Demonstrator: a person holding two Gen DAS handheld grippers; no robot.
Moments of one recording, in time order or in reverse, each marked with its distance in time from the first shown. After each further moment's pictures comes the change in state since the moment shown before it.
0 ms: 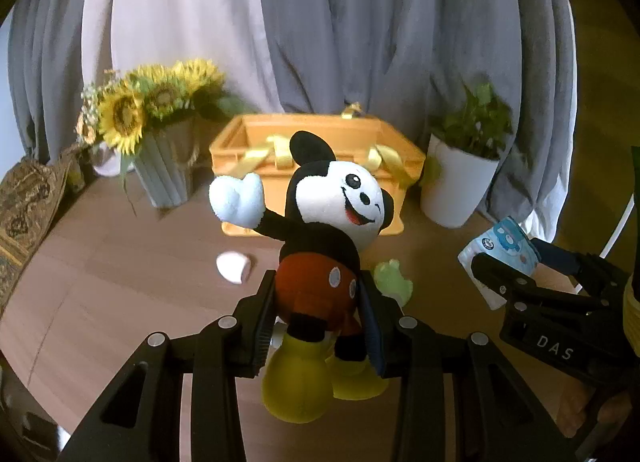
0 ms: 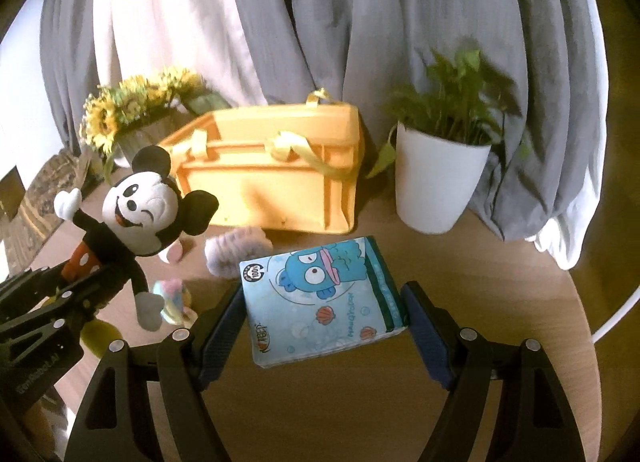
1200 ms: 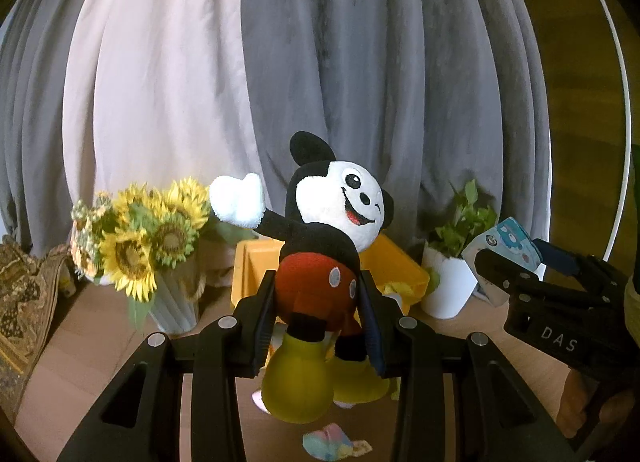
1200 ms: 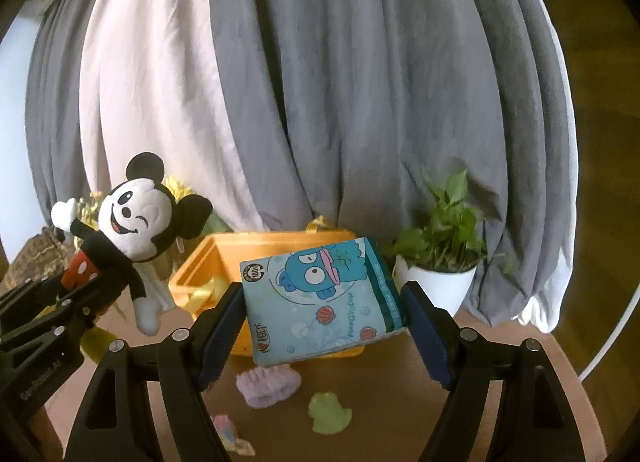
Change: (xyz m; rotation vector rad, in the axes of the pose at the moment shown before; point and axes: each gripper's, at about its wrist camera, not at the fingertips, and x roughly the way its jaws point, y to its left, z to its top) left arm -0.024 0.057 0.095 0.097 -0.283 -0.109; right arm -0.042 0.059 0.086 0.075 -0.299 -0.131
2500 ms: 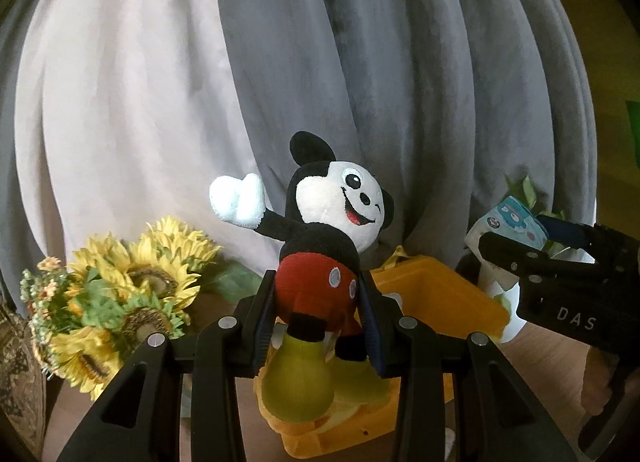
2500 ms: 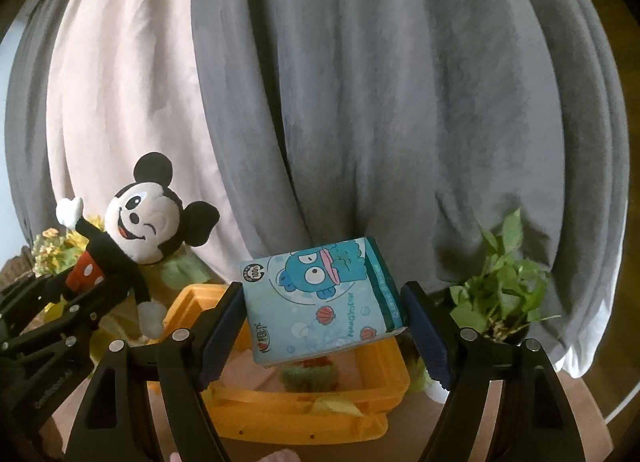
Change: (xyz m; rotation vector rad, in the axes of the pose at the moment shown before) left arm 0.139 0.041 0.041 0.122 -0.001 0.000; right arm 0.129 0.023 0.052 0.001 -0.006 -0.008
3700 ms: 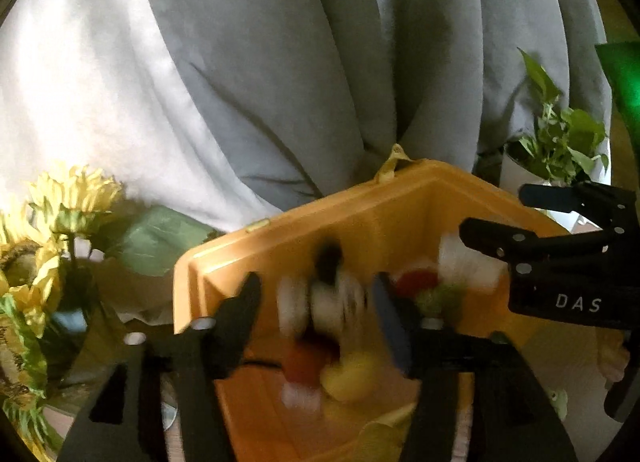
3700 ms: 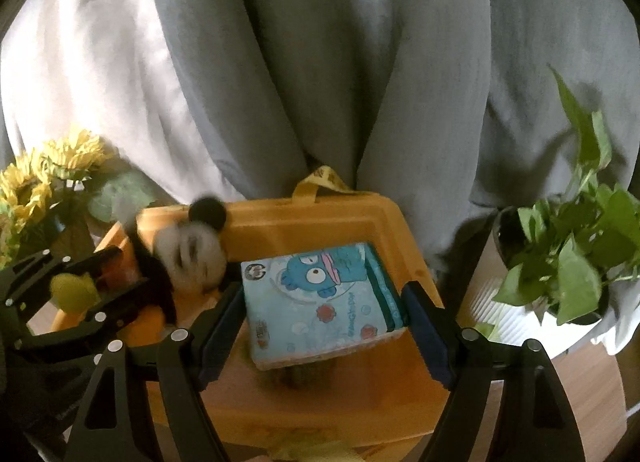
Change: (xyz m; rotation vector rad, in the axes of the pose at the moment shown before) left arm 0.122 -0.015 -0.042 0.131 0.231 -0.096; right arm 0.133 -0.014 -0.042 0.018 0.285 0.002
